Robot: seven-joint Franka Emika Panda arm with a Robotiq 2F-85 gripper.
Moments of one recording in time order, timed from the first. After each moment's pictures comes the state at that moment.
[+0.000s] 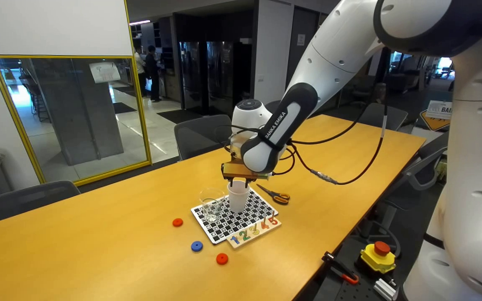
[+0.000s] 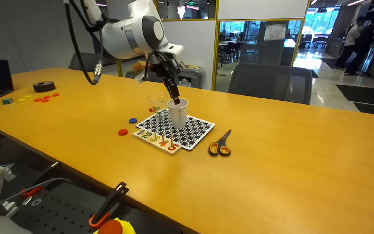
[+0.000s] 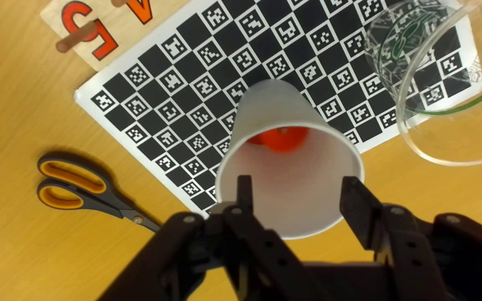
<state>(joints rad) 0.08 0.24 -0.20 -2.31 -0.40 2.82 1.08</state>
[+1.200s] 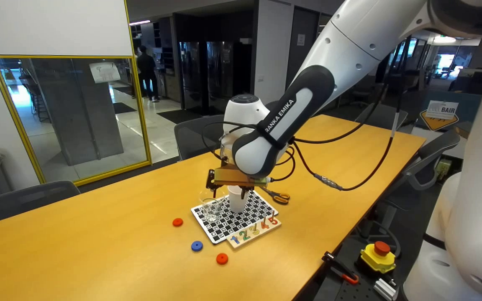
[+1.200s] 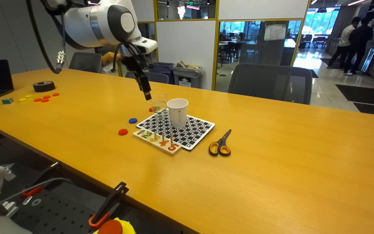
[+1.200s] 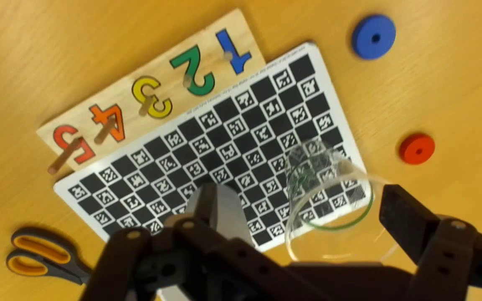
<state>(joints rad) 0.11 0.08 -0.05 -2.45 -0.22 2.75 0.97</state>
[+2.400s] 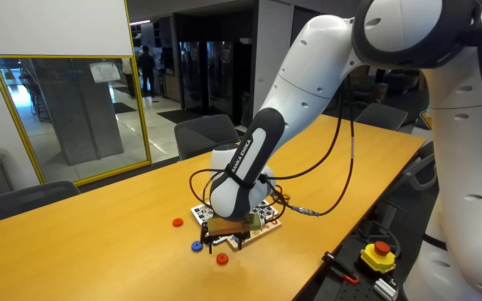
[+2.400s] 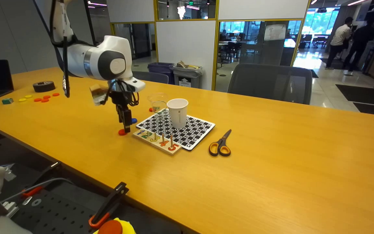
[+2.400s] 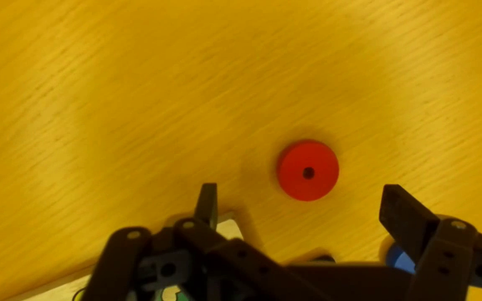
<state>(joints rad) 0.13 0.37 0.06 -2.41 0.07 2.76 0.73</state>
